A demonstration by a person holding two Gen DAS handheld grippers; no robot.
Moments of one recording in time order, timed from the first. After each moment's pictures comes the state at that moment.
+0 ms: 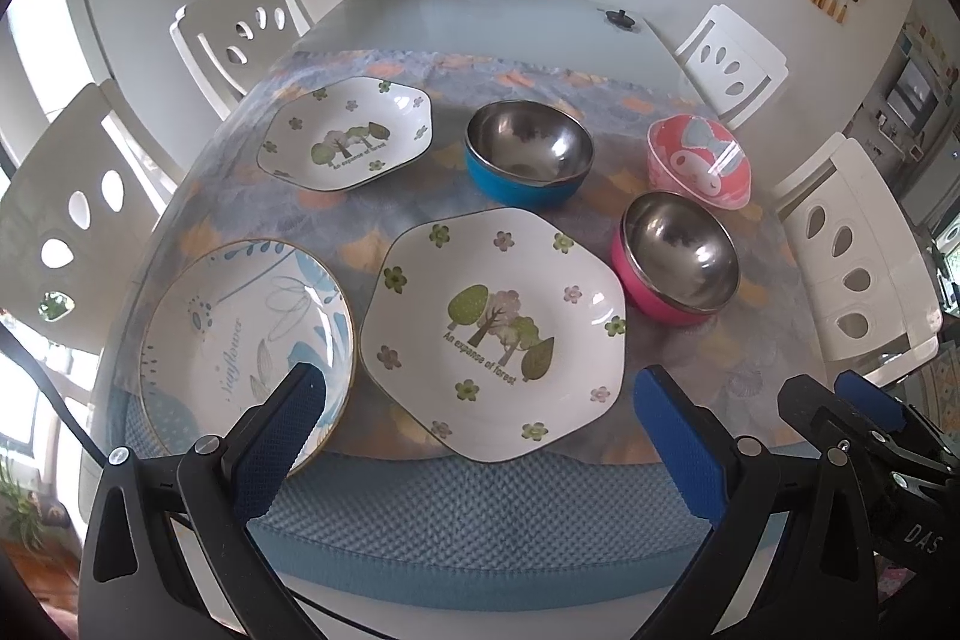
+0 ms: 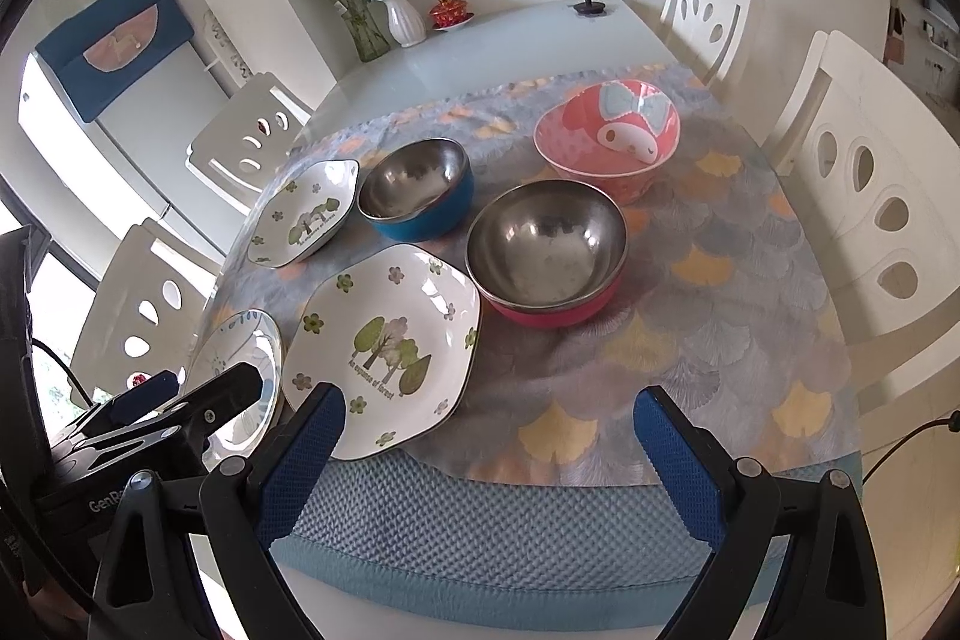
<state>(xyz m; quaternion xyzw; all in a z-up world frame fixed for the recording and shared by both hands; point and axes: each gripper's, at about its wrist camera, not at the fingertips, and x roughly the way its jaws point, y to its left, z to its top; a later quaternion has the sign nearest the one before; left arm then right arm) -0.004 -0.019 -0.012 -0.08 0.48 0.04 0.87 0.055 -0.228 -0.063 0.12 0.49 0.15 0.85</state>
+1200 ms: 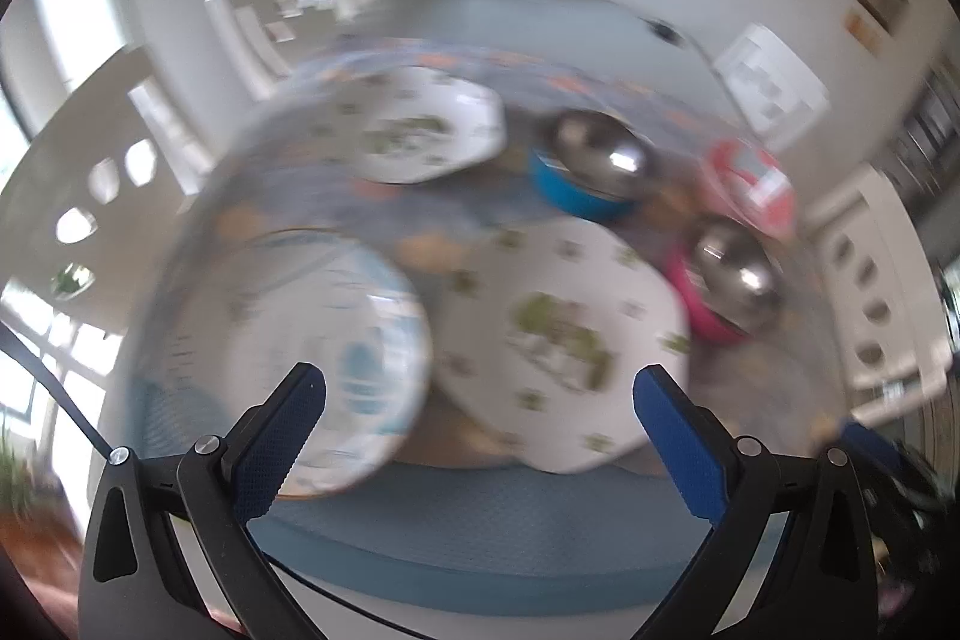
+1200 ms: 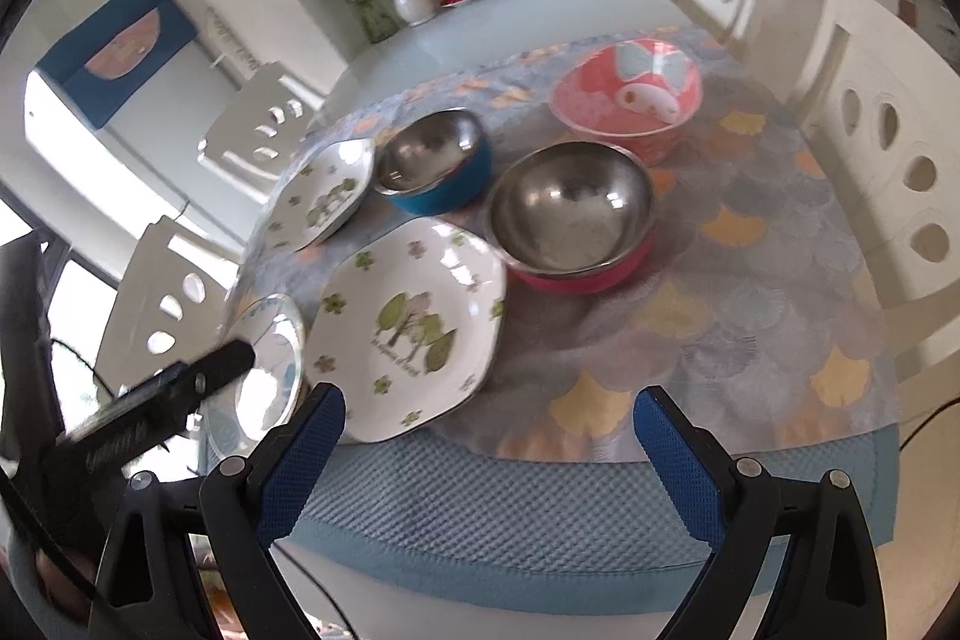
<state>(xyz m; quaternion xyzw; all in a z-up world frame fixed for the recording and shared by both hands) -0.007 0.042 -0.020 -0.11 0.48 0.09 0.87 0.051 -0.214 -0.073 0.14 0.51 0.19 0.82</state>
